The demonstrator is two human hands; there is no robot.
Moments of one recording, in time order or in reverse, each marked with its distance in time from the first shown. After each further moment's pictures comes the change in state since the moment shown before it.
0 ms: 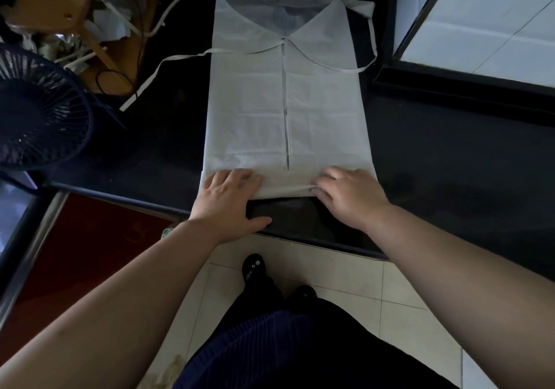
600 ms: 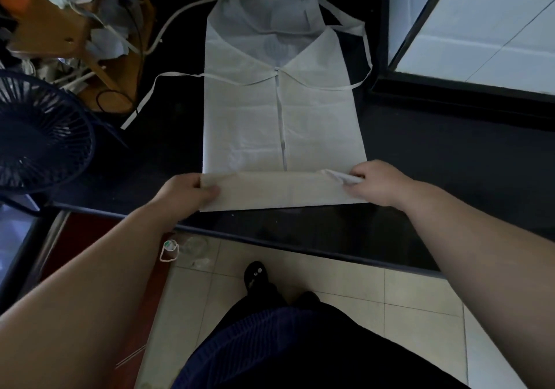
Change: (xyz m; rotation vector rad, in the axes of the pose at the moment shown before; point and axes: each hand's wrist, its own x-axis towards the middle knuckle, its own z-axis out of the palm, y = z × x) left_hand 0.020 -0.073 -0.027 -0.894 -0.081 -0.445; right_hand 0.013 0.033 -0.047 0.454 -0.229 0.435
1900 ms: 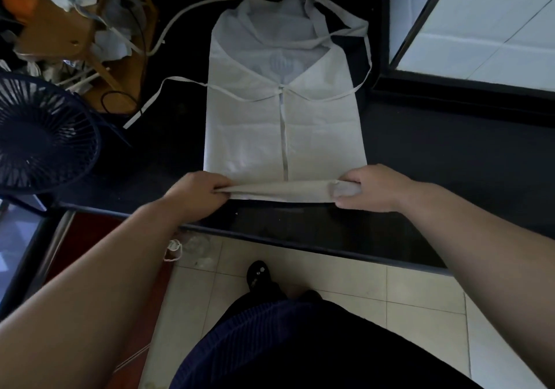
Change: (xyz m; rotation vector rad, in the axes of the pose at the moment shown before) left_hand -0.009 0.021 0.001 0.598 -0.058 0.275; right_hand -0.015 -0.012 0.001 -0.182 -0.113 -0.124
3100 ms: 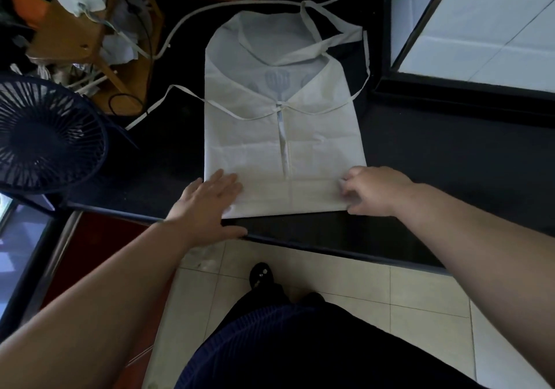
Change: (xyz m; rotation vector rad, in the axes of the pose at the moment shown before) left_hand -0.017 -0.007 0.023 0.504 -0.076 0.145; right_hand 0.012 0.010 0.008 -0.437 0.029 -0.136
